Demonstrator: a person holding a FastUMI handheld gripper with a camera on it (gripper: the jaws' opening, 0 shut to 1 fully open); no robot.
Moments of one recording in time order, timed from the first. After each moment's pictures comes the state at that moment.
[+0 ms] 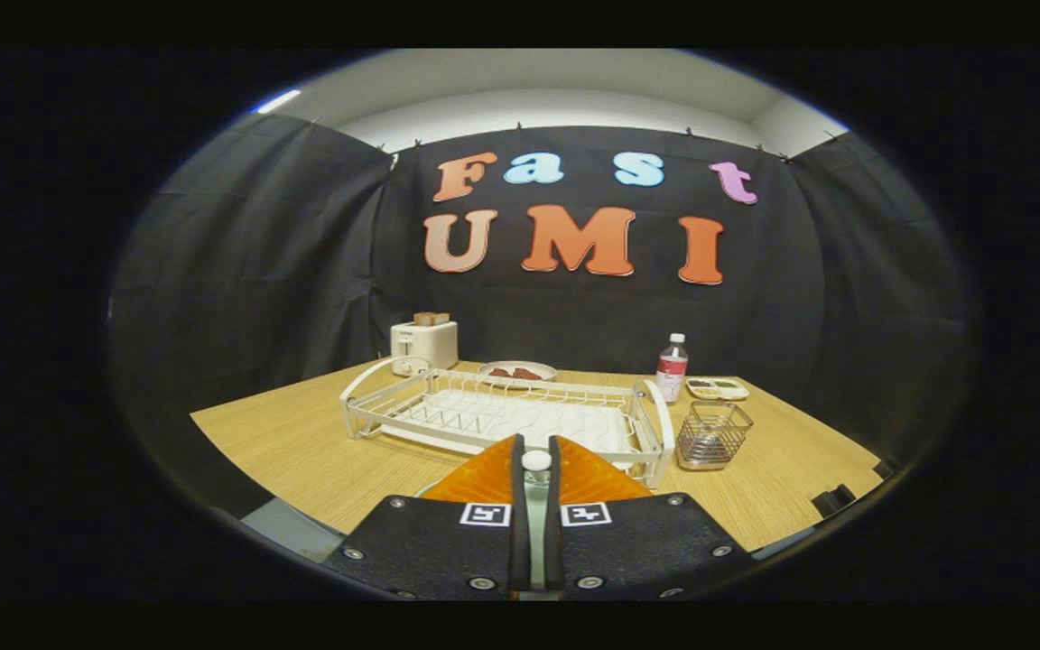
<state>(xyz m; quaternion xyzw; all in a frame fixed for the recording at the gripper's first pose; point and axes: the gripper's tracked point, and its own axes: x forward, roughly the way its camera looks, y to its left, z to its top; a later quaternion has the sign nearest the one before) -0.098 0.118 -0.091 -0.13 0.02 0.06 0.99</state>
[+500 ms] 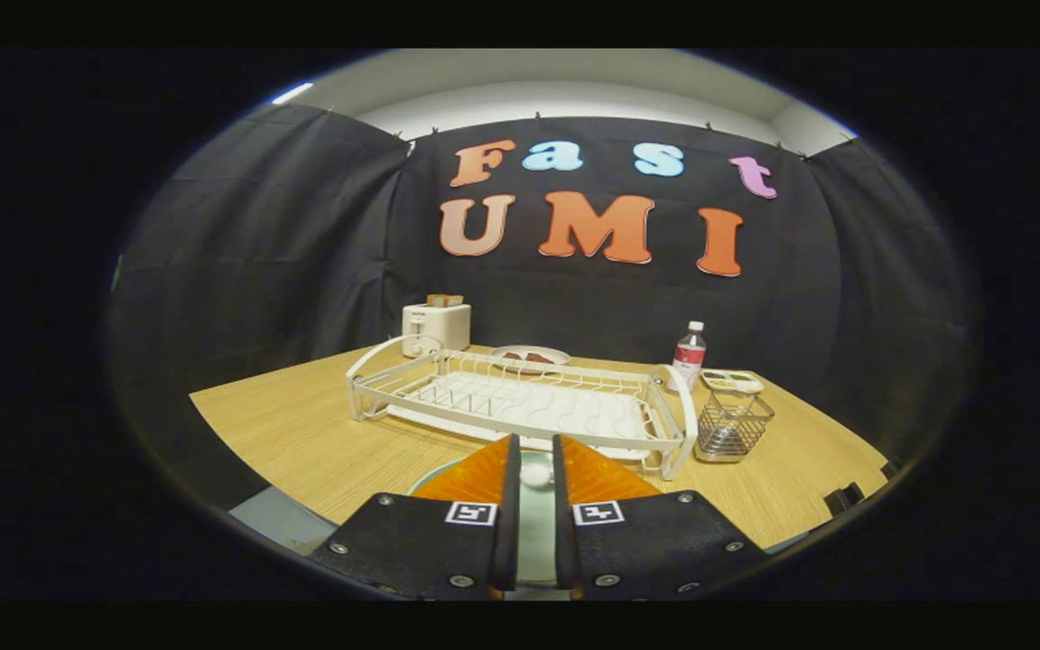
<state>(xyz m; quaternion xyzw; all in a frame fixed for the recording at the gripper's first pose) -0.092 0.121 -0.115 -0.13 0.05 0.07 0.99</state>
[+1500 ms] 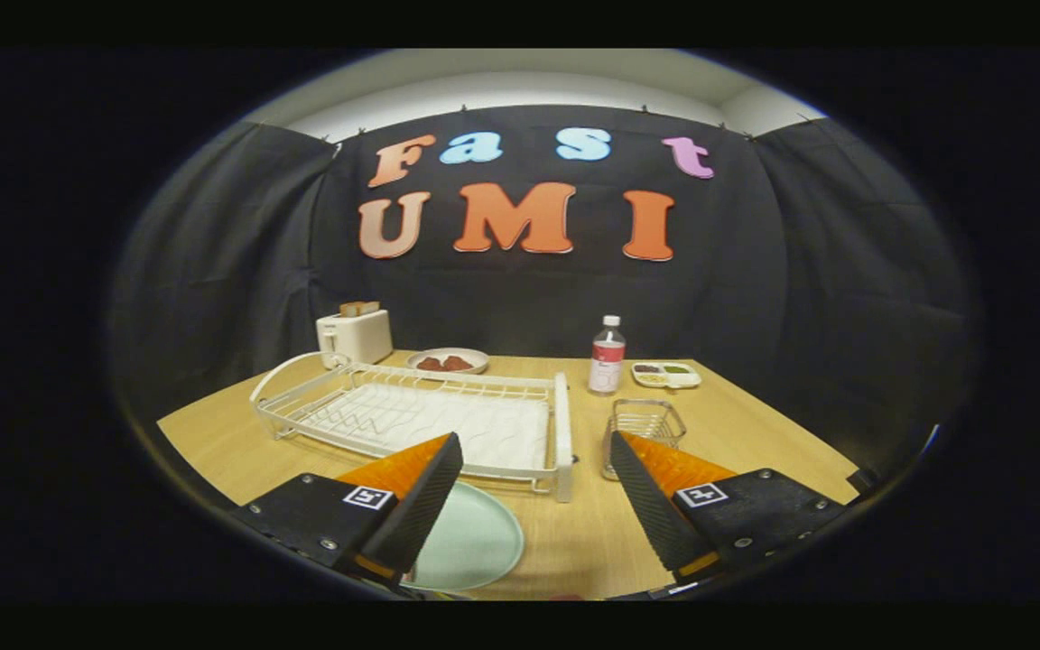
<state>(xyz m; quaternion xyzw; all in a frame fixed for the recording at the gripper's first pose) -0.047 -0.001 -0.054 -0.09 0.05 -0.02 0.99</state>
